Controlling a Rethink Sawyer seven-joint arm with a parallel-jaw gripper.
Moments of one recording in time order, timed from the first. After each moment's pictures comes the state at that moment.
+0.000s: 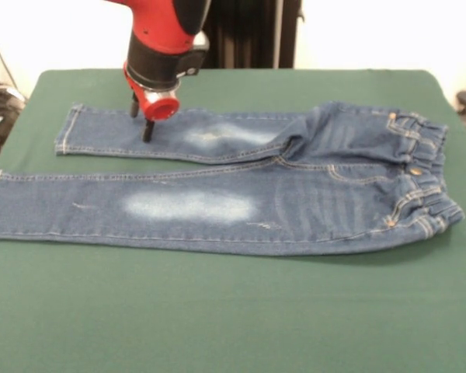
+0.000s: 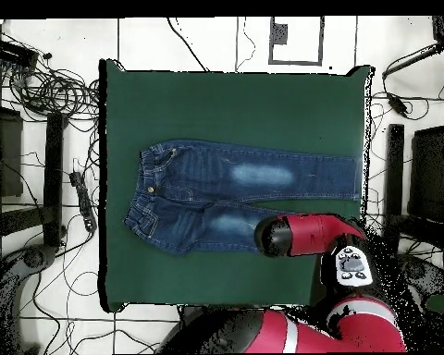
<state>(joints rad) -0.30 -0.40 -0.13 1.59 -0.58 0.50 2.99</state>
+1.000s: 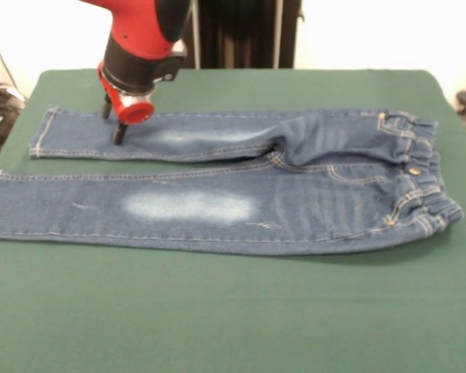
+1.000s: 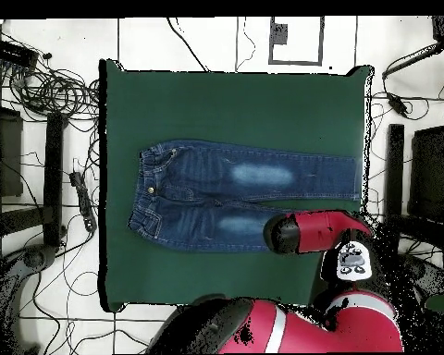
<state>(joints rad) -0.28 -0.36 -0.20 1.52 -0.62 0.50 2.99</state>
